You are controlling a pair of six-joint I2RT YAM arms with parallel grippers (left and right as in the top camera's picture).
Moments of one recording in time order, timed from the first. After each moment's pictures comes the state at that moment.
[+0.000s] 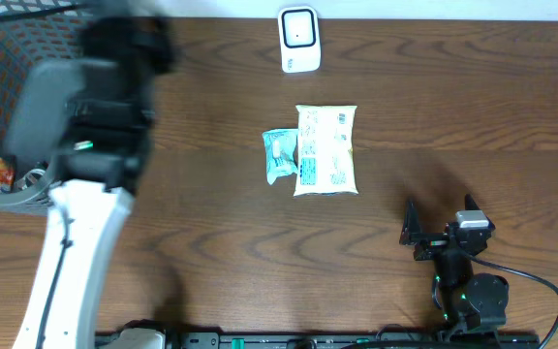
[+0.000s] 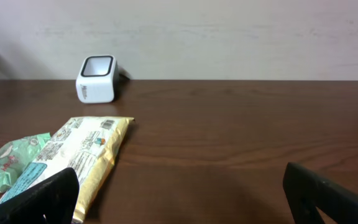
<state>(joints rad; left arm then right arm) -0.12 1.35 1.41 -0.31 -0.37 -0.14 0.08 0.01 0.01 -0.07 0.01 0.03</state>
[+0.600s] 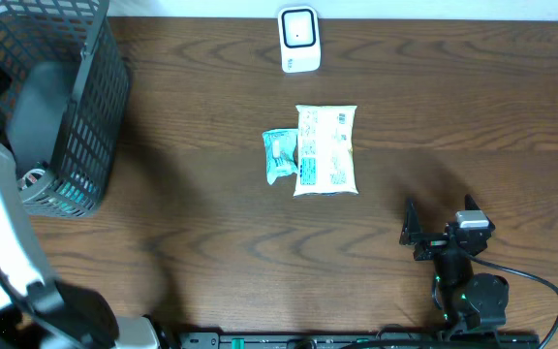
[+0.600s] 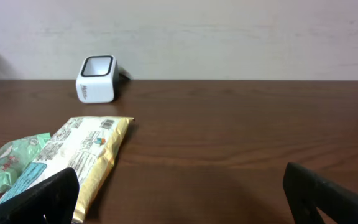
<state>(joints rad) 0.52 1.62 1.59 -0.60 -0.21 -0.24 0.08 0.01 0.01 -0.07 0.01 0.03</state>
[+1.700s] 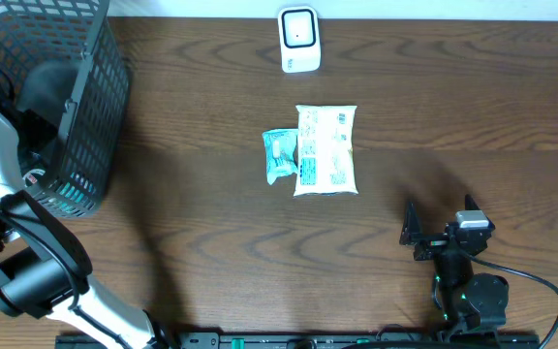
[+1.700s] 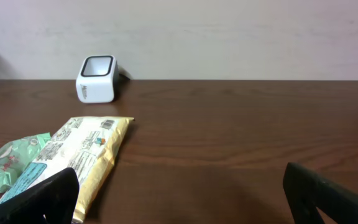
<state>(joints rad) 0.55 1.93 1.59 -0.88 -0.28 -0.39 0.08 0.01 0.01 -0.07 0.01 0.03</state>
